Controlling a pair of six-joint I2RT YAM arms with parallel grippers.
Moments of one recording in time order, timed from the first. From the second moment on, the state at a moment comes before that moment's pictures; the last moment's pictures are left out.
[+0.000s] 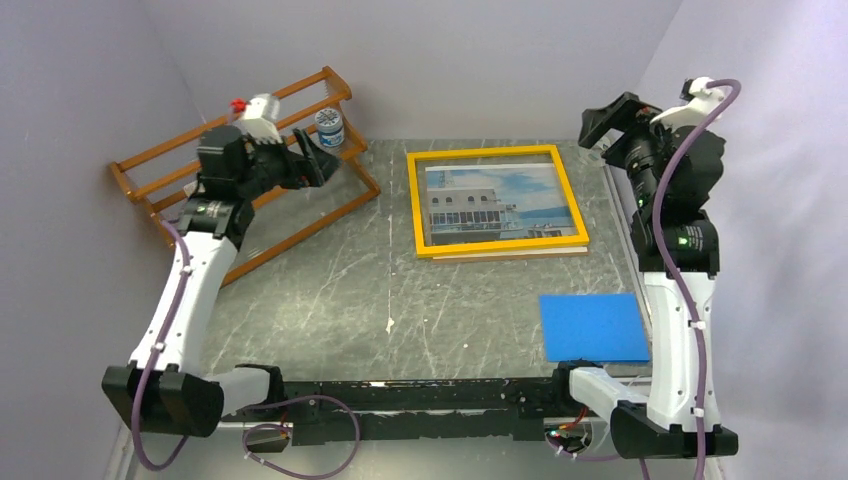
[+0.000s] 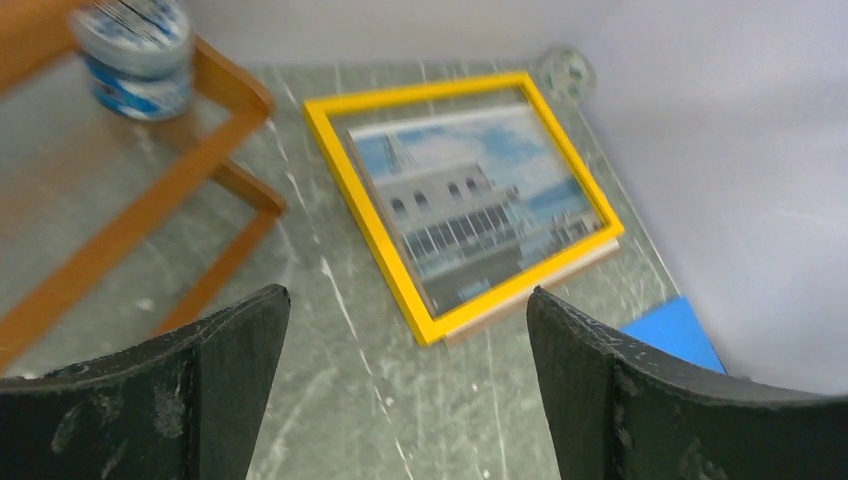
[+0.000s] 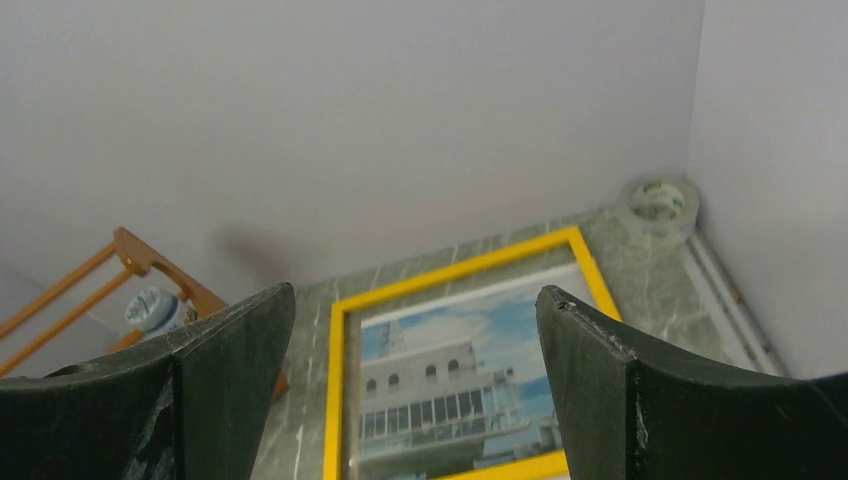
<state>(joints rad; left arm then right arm) -0.06 1.18 1.31 -0.32 0.47 -0.37 -0.02 1.06 1.58 -0.47 0.03 0.34</state>
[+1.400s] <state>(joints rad) -0.33 2.10 1.50 -0.38 -0.18 -0.27 -0.02 1.19 1.03 -0.39 -0.17 0.63</state>
